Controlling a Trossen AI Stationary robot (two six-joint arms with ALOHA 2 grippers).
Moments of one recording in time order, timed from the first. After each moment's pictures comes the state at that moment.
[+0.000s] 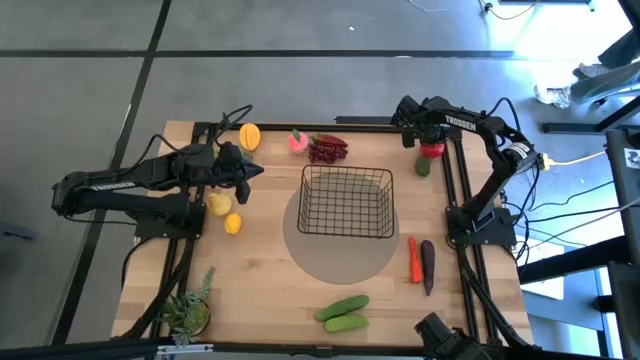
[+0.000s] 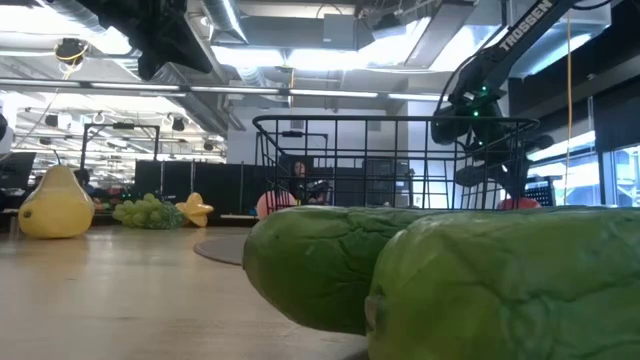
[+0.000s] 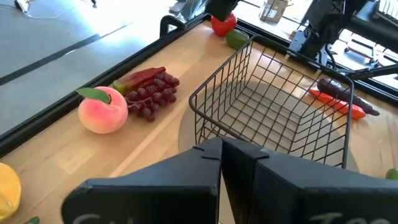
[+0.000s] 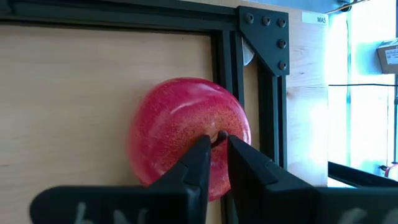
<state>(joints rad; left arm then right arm) 0.20 0.70 0.69 -0.35 -0.22 -0.33 -0.96 1.72 1.14 -1.04 0.53 0.68</state>
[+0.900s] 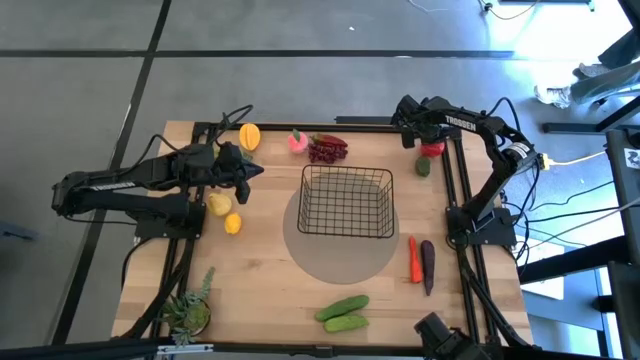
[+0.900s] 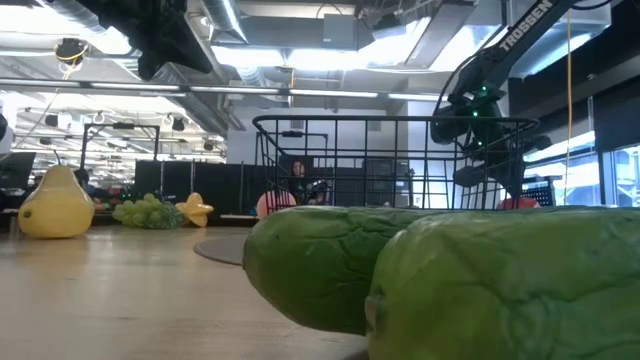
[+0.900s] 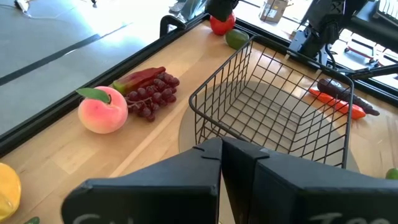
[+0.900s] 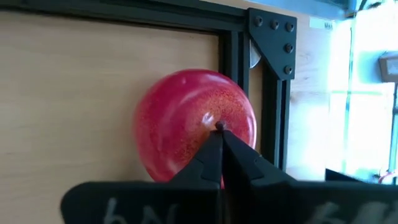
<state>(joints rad) 0.20 0.70 0.69 -0.35 -0.22 -0.33 -0.96 1.72 1.14 -1.03 0.53 0.59</state>
